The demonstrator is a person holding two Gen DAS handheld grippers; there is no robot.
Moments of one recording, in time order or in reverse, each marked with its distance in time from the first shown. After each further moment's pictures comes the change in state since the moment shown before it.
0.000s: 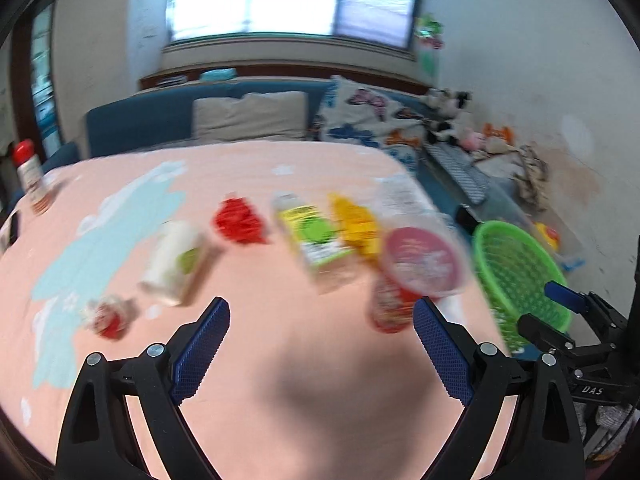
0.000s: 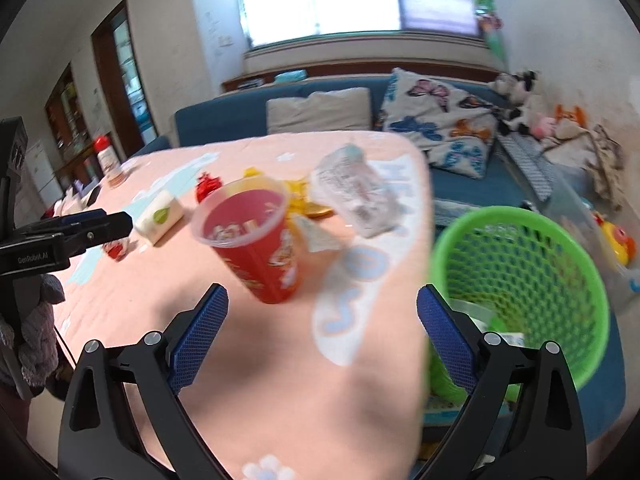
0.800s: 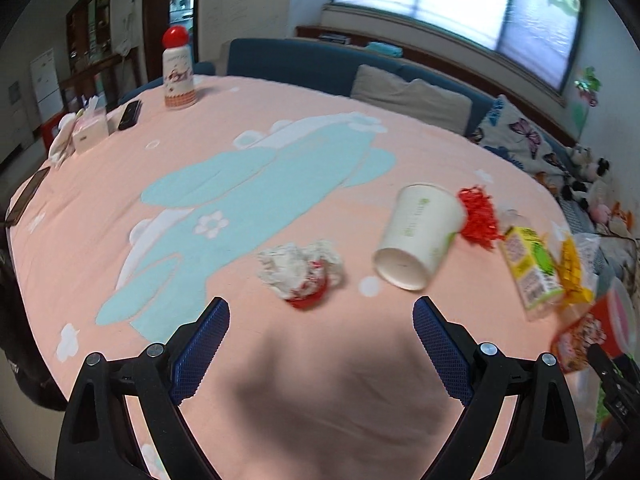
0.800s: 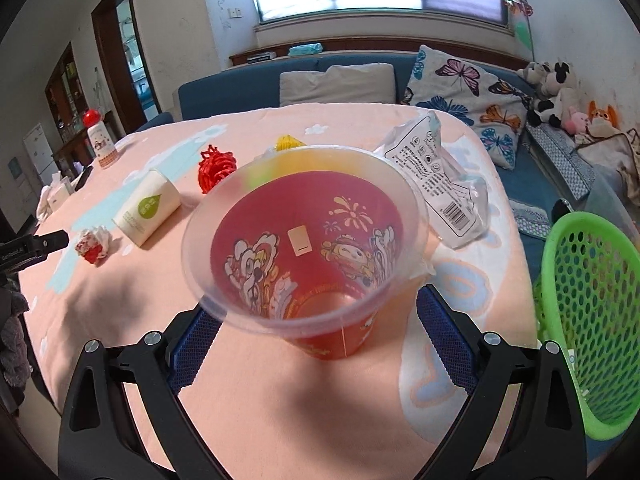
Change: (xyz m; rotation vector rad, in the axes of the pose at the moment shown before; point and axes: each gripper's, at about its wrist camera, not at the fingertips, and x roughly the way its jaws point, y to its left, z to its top) left arm 0.020 0.176 -0.037 -0.371 0.064 0.337; right arm 0.109 0.051 0.015 -0.019 0.066 -0.002
